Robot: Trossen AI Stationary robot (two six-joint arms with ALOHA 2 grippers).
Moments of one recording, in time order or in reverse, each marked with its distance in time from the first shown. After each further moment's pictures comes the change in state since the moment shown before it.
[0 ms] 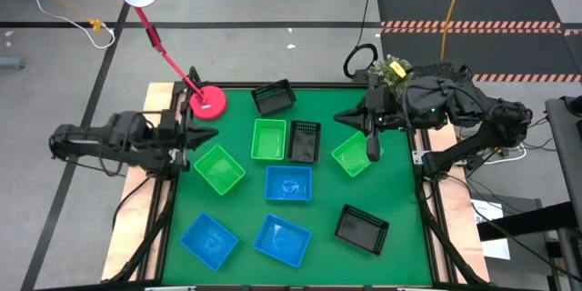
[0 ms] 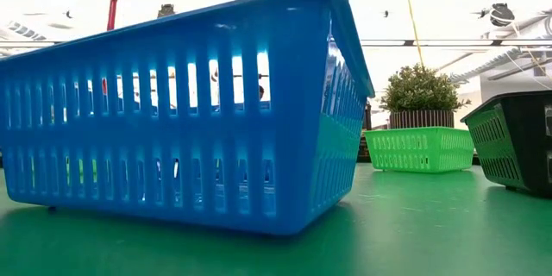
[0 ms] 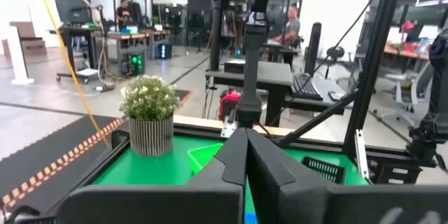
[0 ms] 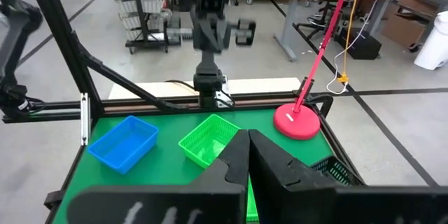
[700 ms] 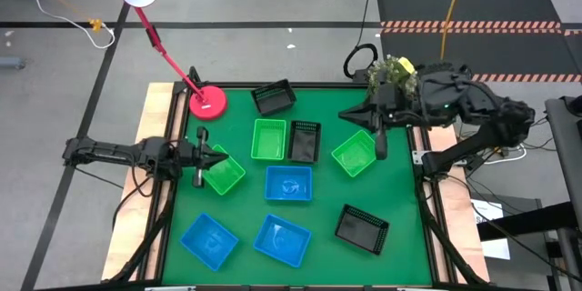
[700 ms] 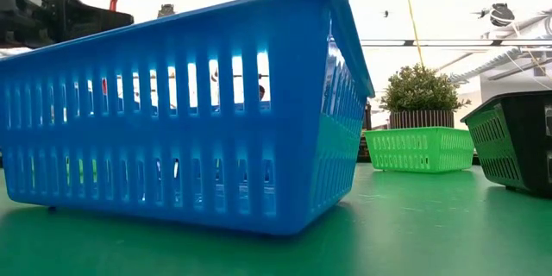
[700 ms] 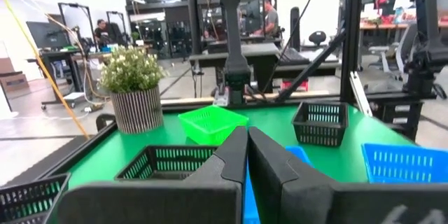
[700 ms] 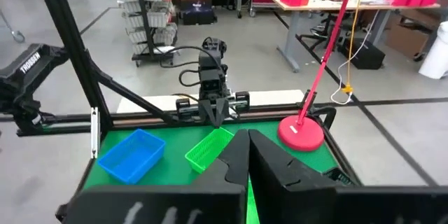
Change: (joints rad) left arm 0.002 -0.338 -0.676 0.412 0.096 0.143; right arm 0.010 0.000 0.050 -0.005 -0.002 0.016
